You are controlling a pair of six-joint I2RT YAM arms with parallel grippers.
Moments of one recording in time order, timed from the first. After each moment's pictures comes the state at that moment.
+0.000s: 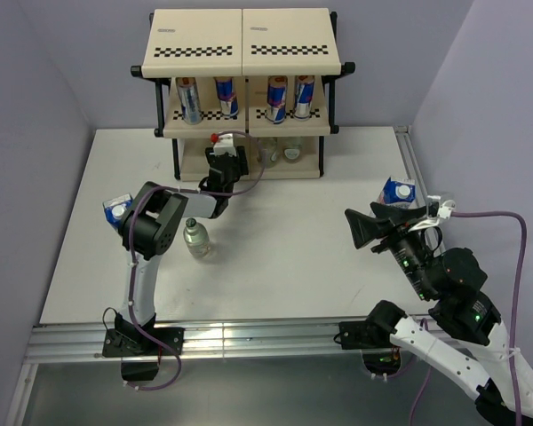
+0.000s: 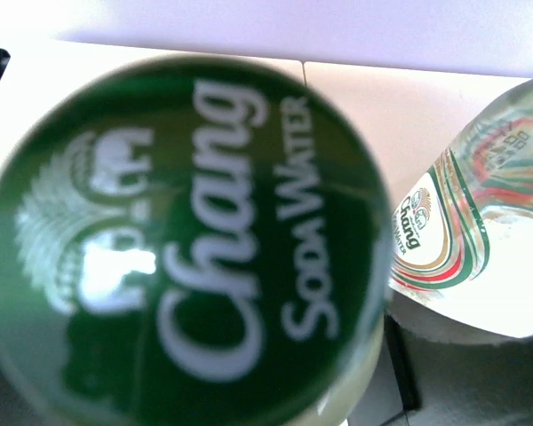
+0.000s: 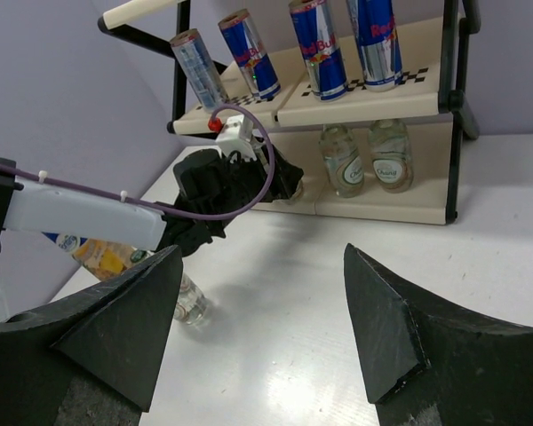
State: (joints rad) left arm -0.50 2.15 1.23 0.79 -0.42 -0.21; right arm 0.77 0.33 0.86 -0.41 0.36 0.34
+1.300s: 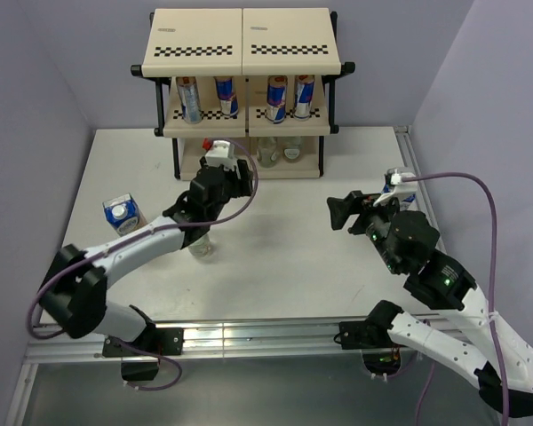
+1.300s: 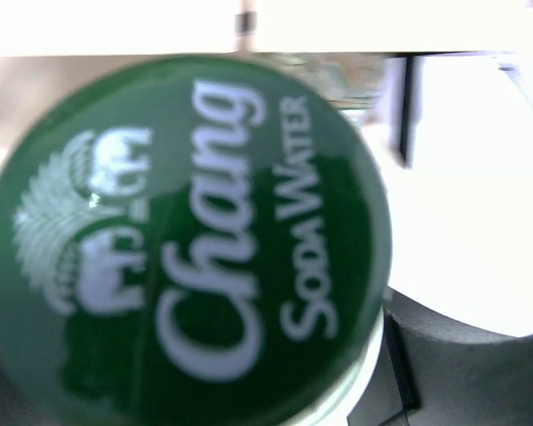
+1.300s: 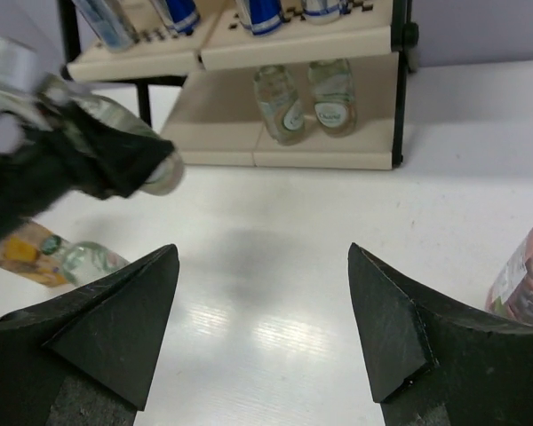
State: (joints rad) left arm -0.67 1.49 0.95 0.34 -0.36 -0.30; right arm 0.77 0.60 0.96 -0.50 0.48 0.36
